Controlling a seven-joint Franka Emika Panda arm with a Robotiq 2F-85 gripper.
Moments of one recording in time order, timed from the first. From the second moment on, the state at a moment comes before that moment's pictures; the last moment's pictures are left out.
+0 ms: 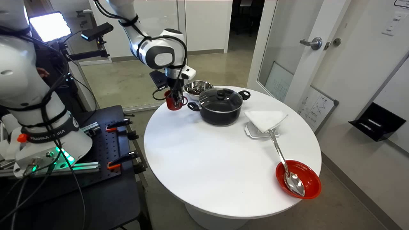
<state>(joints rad) 0.15 0.32 0.06 -2.49 -0.04 2.78 0.20</state>
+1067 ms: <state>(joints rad) -0.01 0.38 0.06 -2.48 0.10 2.78 0.09</state>
